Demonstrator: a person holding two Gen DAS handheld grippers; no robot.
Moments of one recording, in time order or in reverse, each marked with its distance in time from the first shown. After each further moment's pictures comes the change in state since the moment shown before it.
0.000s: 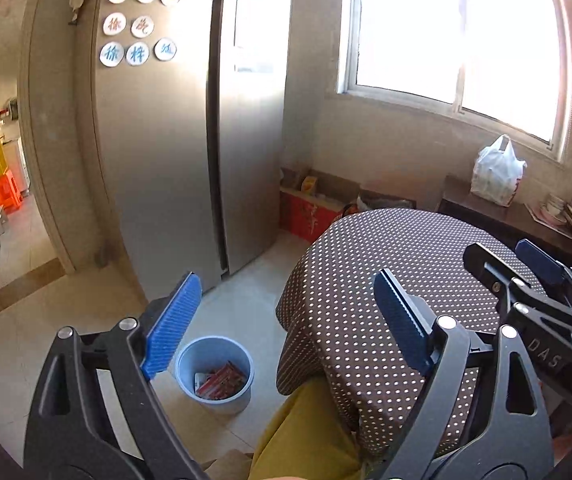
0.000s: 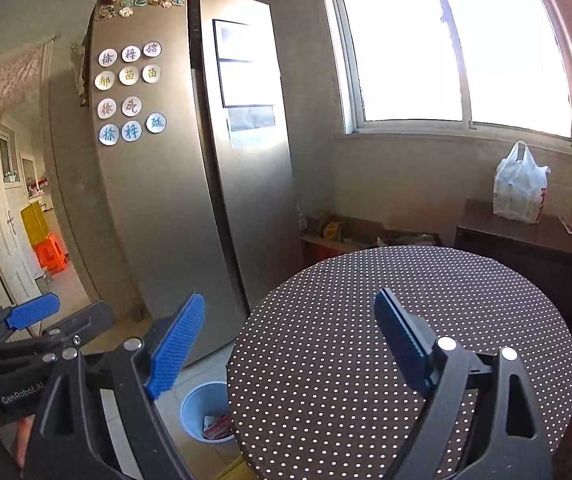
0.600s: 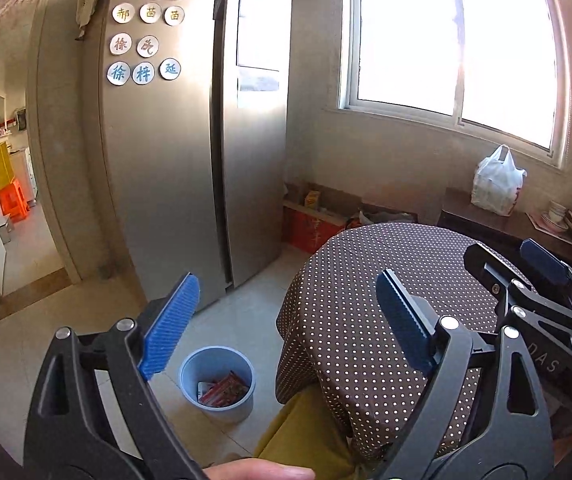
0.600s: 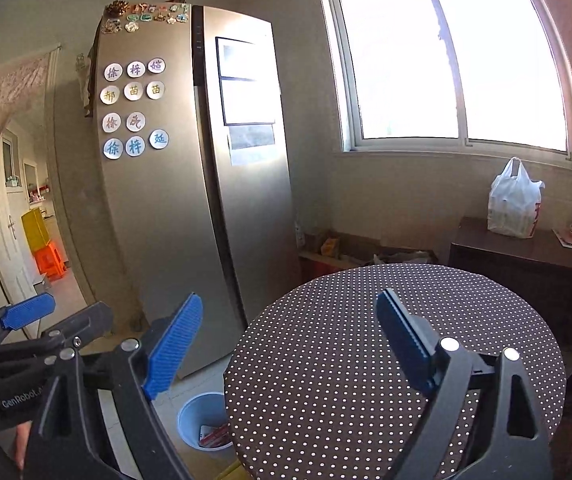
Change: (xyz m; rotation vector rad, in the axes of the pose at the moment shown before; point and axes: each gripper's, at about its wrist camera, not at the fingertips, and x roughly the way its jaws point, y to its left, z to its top) left arm -0.023 -0.014 0.003 0.000 -0.050 0.024; right arm -0.028 -0.007 0.004 -0.014 -0.055 -0.004
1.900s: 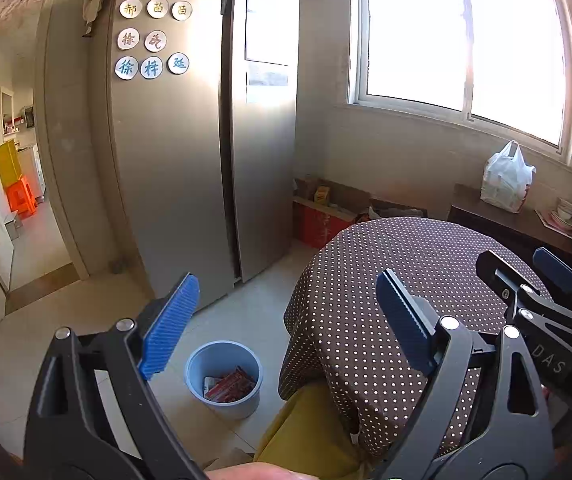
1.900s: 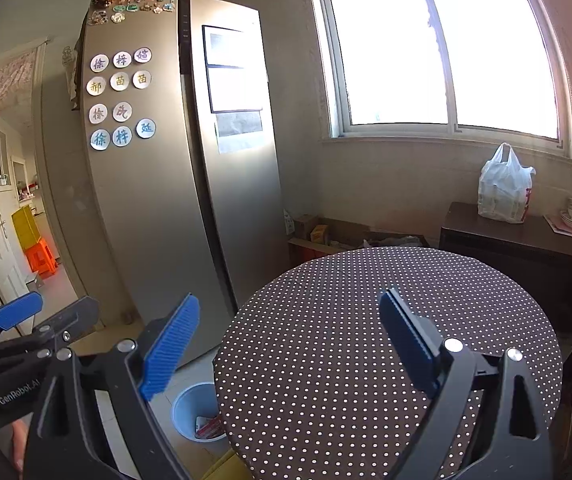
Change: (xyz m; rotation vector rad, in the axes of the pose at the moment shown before) left arm 0.004 -0.006 -0.008 -0.004 0.015 0.044; right arm 0.007 -0.003 -0.010 0.022 0.046 -0.043
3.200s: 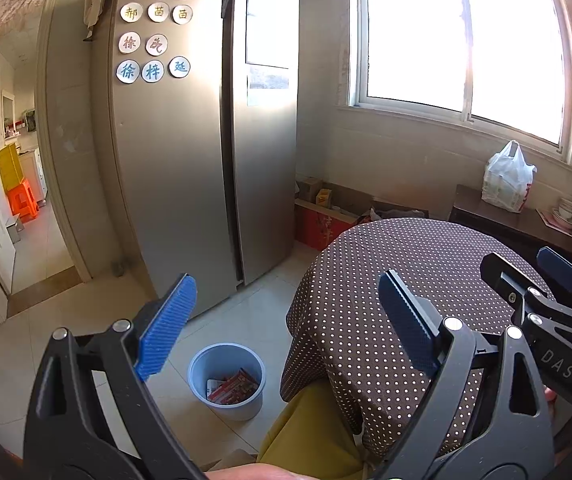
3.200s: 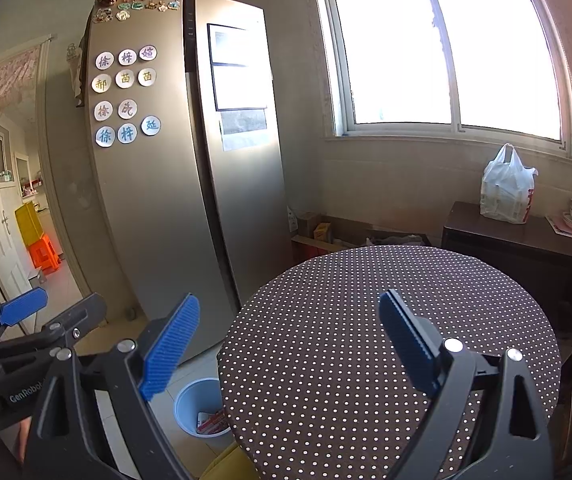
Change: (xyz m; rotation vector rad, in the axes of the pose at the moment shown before) left arm -0.004 -0.006 -0.002 0.007 -0.010 0.008; right arm -0.009 0.006 -0.003 -0.009 0.009 0.013
